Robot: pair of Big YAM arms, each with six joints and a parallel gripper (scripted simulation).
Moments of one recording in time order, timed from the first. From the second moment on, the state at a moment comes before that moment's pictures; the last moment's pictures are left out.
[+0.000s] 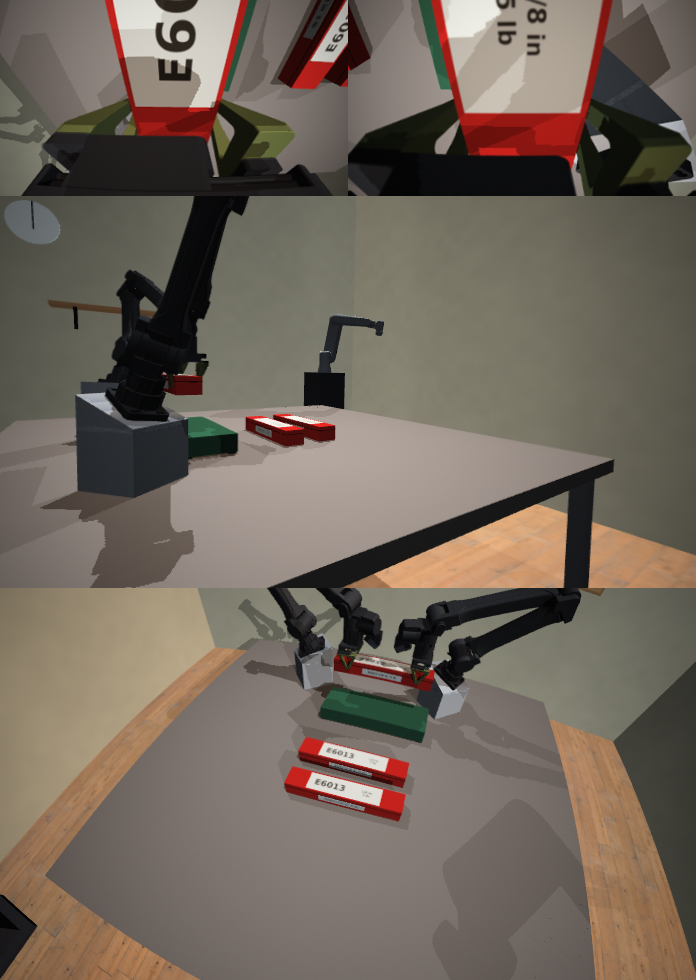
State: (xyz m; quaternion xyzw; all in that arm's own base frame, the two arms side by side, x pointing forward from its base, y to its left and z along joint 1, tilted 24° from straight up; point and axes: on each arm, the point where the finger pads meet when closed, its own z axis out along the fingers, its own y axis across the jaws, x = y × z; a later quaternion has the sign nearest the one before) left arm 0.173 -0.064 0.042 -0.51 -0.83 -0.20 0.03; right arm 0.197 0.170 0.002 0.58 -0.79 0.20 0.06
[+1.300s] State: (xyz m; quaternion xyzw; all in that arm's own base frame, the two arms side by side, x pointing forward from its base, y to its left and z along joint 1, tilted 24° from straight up) left arm 0.175 -0.051 0.012 -0.51 -0.83 -0.20 0.03; right arm 0.201 0.160 -0.026 0.58 -0.79 0.19 0.05
